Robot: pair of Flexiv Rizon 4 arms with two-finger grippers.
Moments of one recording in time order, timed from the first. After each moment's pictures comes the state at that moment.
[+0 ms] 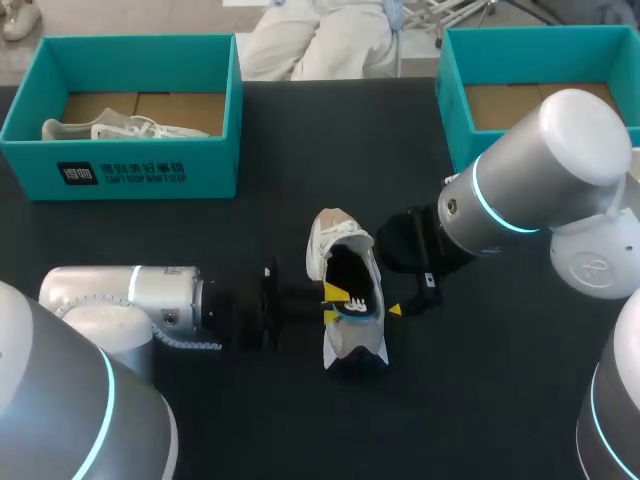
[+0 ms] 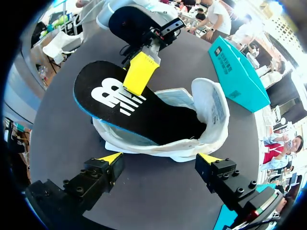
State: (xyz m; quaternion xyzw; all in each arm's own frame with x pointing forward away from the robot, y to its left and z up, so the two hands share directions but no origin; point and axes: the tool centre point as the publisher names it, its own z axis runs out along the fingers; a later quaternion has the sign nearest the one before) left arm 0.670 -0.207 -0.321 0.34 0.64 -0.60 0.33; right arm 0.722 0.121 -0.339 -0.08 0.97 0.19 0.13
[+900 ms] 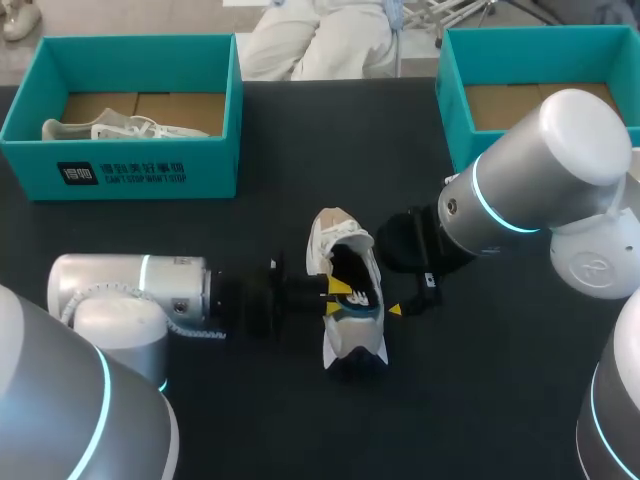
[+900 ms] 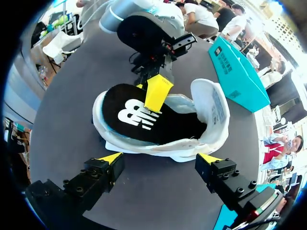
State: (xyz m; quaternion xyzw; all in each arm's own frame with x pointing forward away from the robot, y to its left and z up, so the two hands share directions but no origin) left arm 0.694 -0.211 -0.337 0.35 0.67 -0.57 0.33; right arm 0.722 0.121 -0.339 -0.08 0.97 0.19 0.13
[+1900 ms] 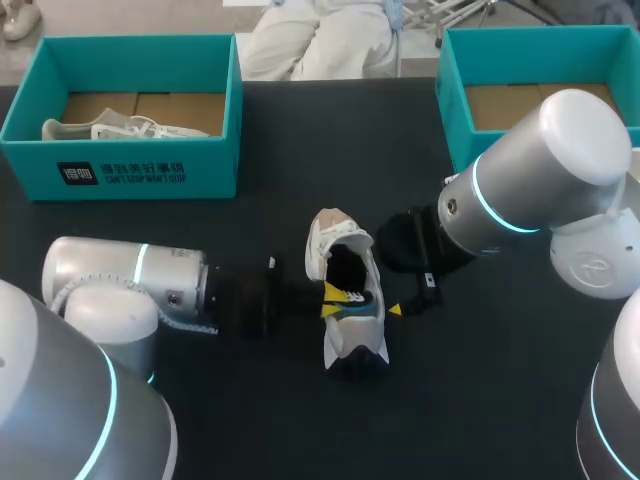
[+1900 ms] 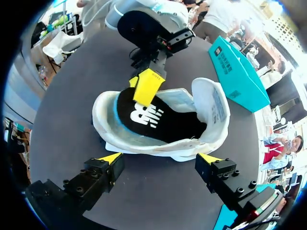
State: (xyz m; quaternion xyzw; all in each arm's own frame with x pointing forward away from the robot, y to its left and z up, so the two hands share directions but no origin) left arm 0.689 -0.201 -0.344 0.38 0.67 -0.55 0.30; right arm 0.722 0.121 -0.339 -0.08 0.97 0.19 0.13
